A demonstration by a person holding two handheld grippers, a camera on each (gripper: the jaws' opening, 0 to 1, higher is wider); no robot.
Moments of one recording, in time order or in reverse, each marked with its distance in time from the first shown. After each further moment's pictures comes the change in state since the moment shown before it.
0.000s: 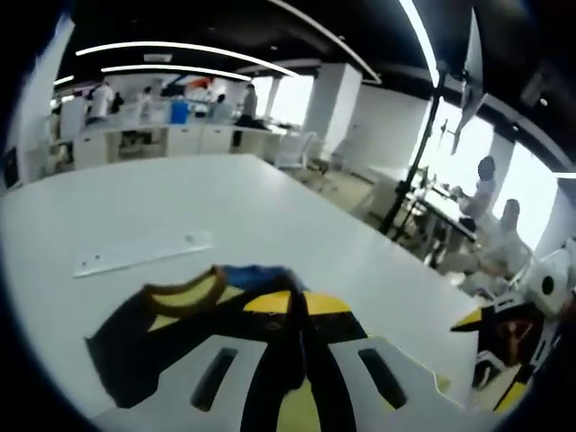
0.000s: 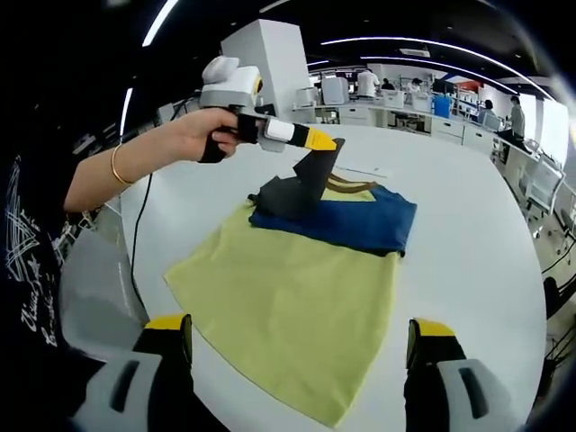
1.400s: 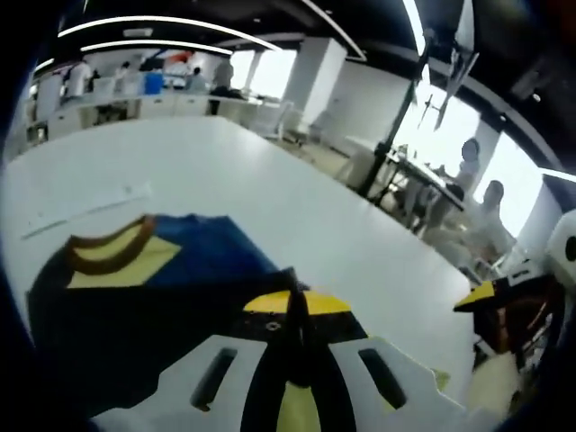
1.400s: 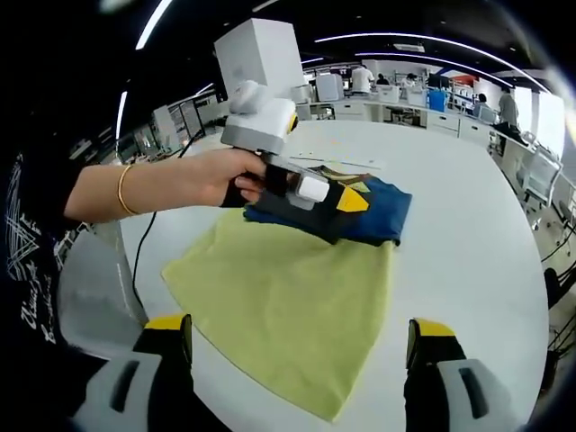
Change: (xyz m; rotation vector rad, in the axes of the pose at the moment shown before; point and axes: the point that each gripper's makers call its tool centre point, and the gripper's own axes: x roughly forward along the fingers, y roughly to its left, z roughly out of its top) left arm 0.065 -0.048 -0.080 -0.003 0.135 -0.100; right arm 0.000 -0.008 -0.011 0.031 0.005 -0.012
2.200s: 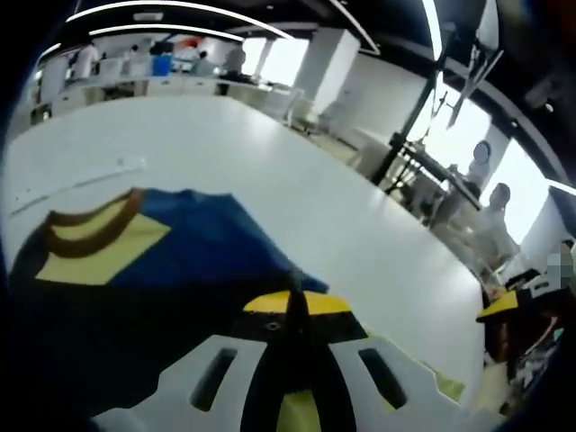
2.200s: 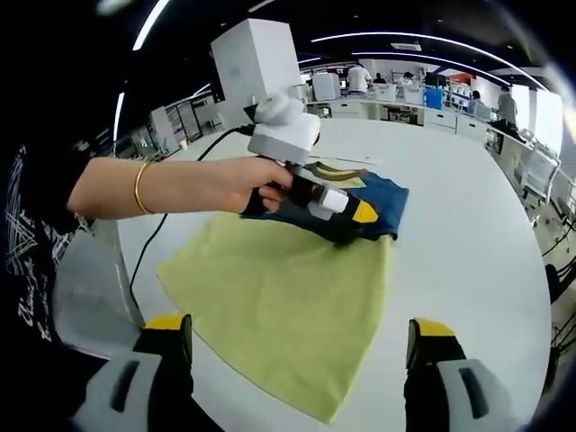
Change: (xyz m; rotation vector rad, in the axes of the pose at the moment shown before) left arm 0.032 0.013 -0.016 -0.066 0.046 0.022; right arm 0.006 -0.005 -0.009 0.010 0.007 -0.007
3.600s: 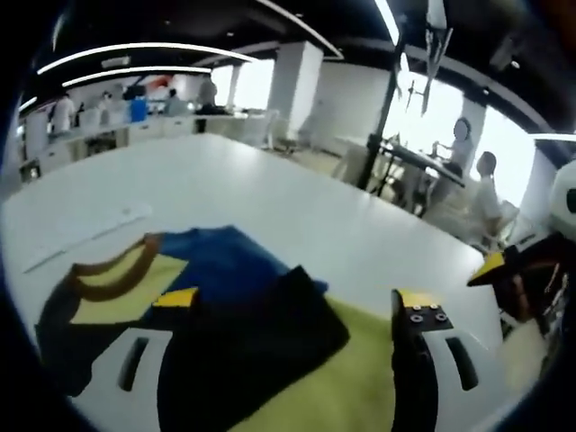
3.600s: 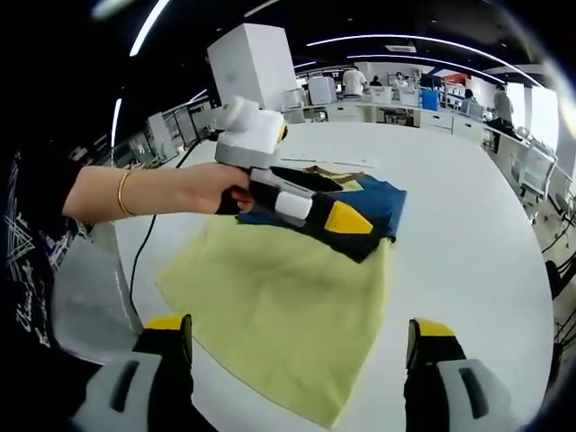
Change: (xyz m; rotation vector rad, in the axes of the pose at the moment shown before) left arm -0.042 0.002 0.015 0.212 -0.105 -0.021; right arm 0.004 0.000 0.004 0.019 -0.026 -0.003
